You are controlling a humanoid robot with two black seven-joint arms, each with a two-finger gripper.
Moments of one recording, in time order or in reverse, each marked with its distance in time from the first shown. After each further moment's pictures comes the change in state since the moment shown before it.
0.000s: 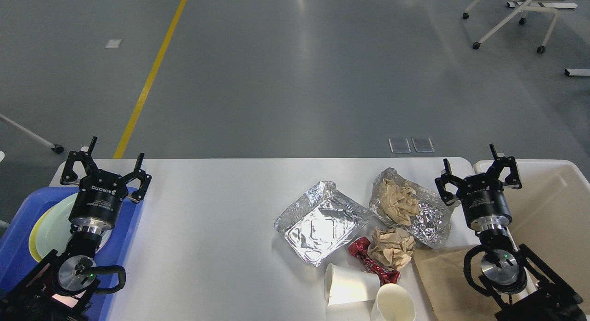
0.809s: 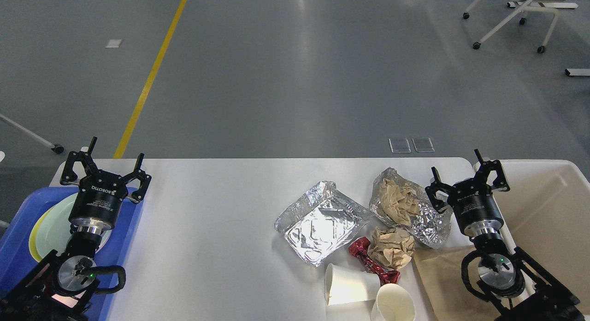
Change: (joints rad) left arm 0.001 0.000 0.000 0.000 0.000 0.001 0.000; right arm -0.002 -0.015 -0.072 -0.003 0.009 0.000 -0.034
